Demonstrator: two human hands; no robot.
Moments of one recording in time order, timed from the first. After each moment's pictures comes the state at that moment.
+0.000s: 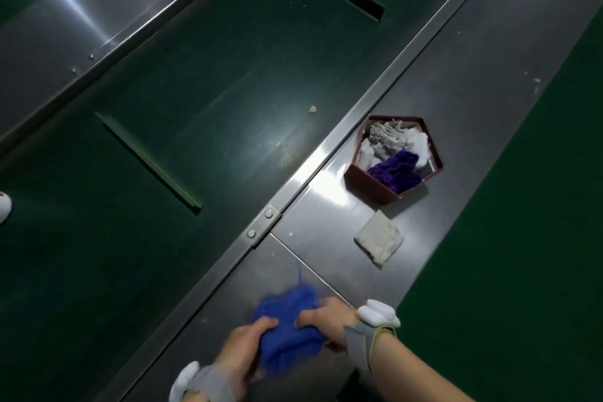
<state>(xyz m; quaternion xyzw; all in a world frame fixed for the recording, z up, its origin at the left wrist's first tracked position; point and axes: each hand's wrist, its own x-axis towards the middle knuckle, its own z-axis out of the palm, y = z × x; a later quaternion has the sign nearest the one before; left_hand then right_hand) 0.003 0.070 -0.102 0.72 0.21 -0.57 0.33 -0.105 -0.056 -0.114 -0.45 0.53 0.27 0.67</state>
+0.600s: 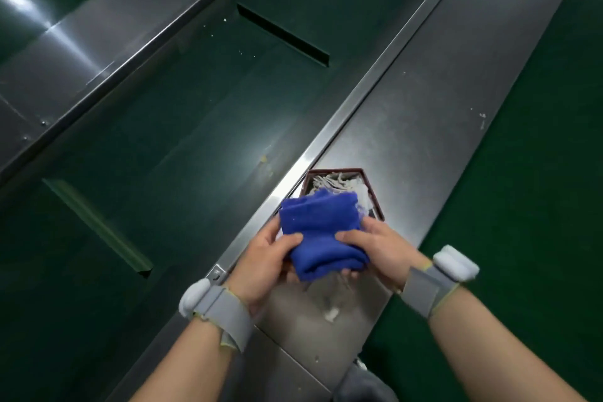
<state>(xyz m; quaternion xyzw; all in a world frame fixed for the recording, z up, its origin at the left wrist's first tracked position) 0.008 -0.180 -0.010 0.62 -0.08 -0.60 0.50 -0.140 -0.293 -0.028 -0.45 0.45 -0.03 0.77</state>
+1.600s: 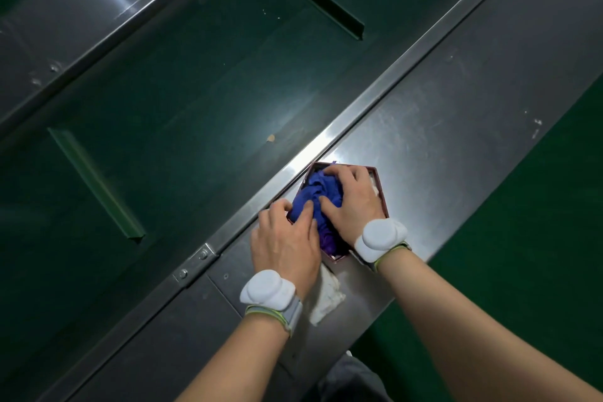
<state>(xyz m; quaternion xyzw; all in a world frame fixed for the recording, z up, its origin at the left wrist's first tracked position) -0.037 -0.217 -0.068 0.92 -0.38 -0.07 0.07 -0.091 -0.339 -0.092 -0.81 0.41 -0.06 0.42</state>
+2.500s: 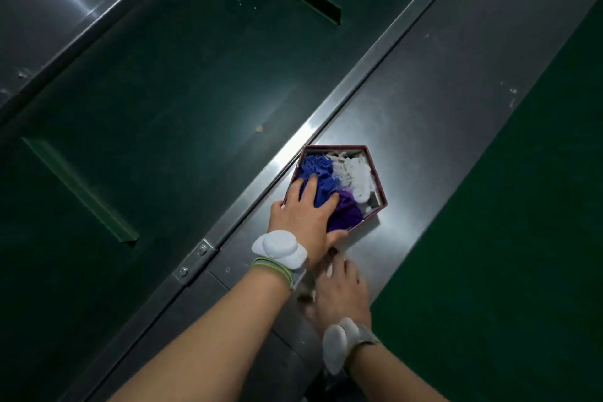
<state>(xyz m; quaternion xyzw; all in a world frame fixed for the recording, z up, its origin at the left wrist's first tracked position) -0.023 -0.229 -0.090 0.79 -0.56 -0.25 -0.05 -0.157 -0.188 -0.128 -0.85 0.42 0.24 0.23</state>
